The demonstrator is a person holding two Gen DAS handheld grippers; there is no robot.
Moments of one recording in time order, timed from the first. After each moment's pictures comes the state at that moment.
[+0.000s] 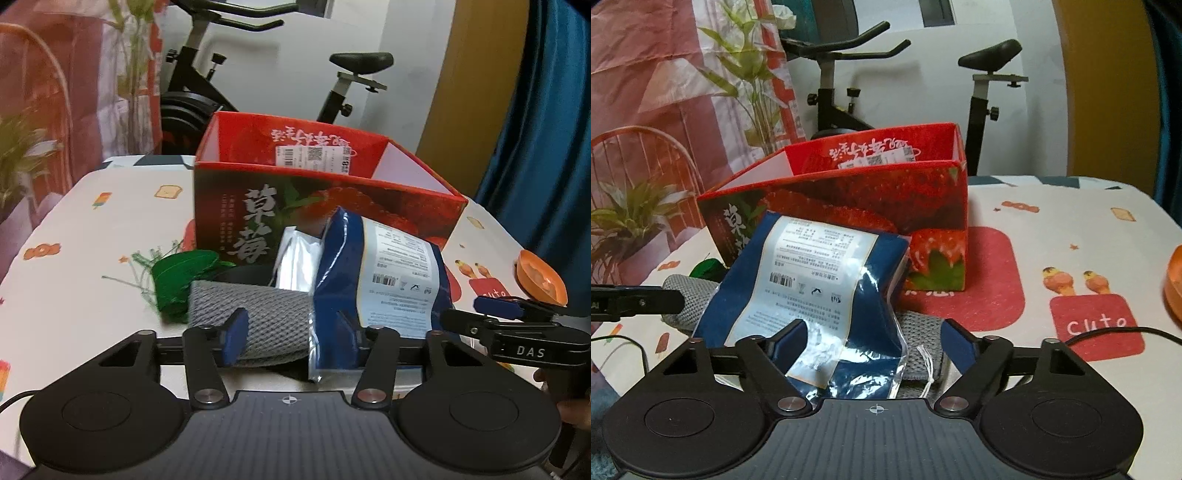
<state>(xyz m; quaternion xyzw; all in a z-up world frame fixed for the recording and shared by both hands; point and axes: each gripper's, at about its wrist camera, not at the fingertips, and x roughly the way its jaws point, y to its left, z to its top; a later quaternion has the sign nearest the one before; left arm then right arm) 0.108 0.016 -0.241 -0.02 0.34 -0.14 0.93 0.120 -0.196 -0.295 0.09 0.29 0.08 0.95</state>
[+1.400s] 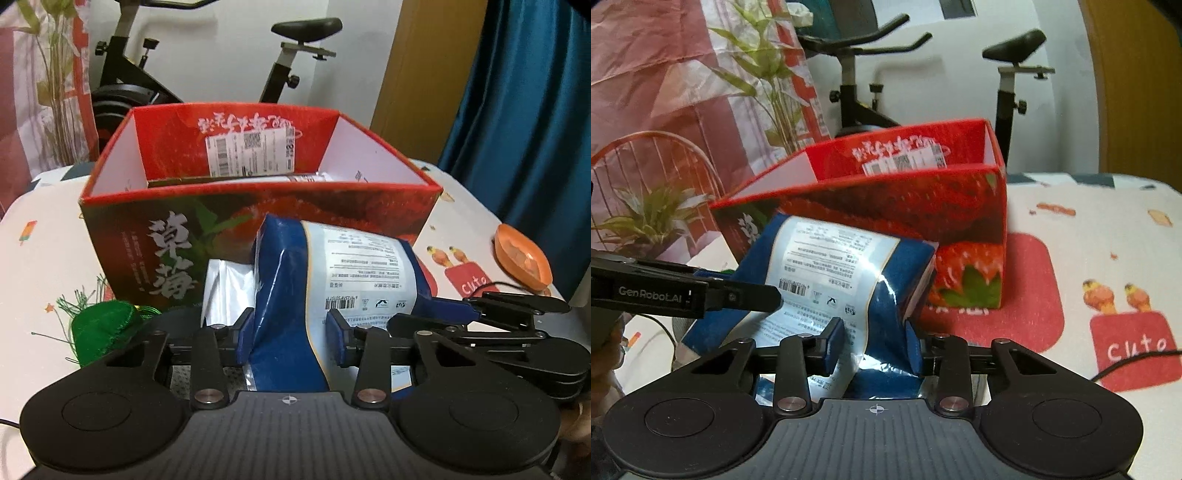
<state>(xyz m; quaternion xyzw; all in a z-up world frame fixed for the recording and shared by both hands) 0.170 -0.026 -0.246 0.02 0.37 -0.22 0.90 0.145 -0.191 -0.291 0.11 0.29 0.12 0.94</state>
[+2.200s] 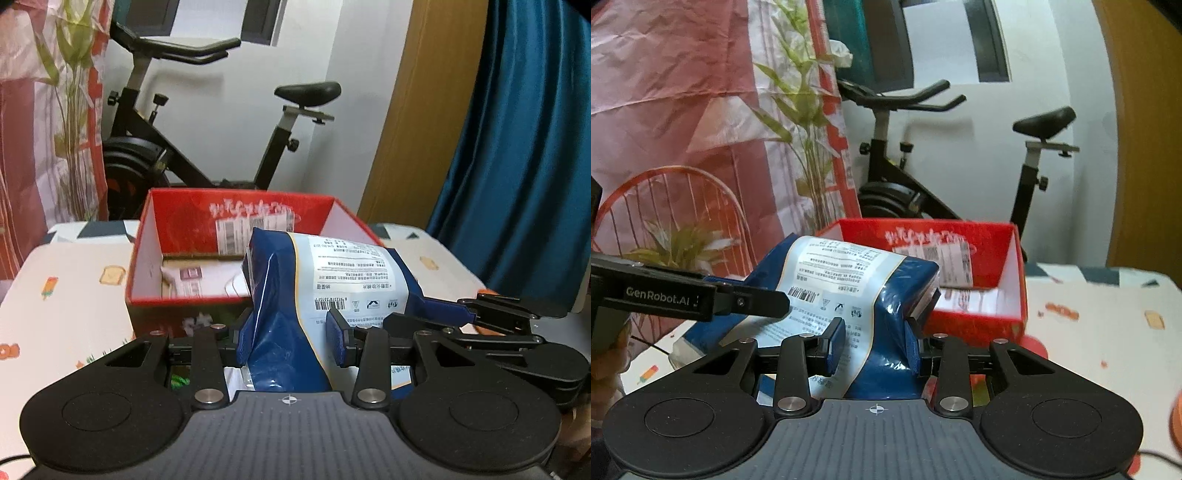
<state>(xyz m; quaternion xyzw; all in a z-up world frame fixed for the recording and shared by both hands) 0.163 -0.012 -0.180 -0.01 0.30 -0.22 0.93 0.149 -0.173 -0.204 0.05 0.22 0.14 0.97</state>
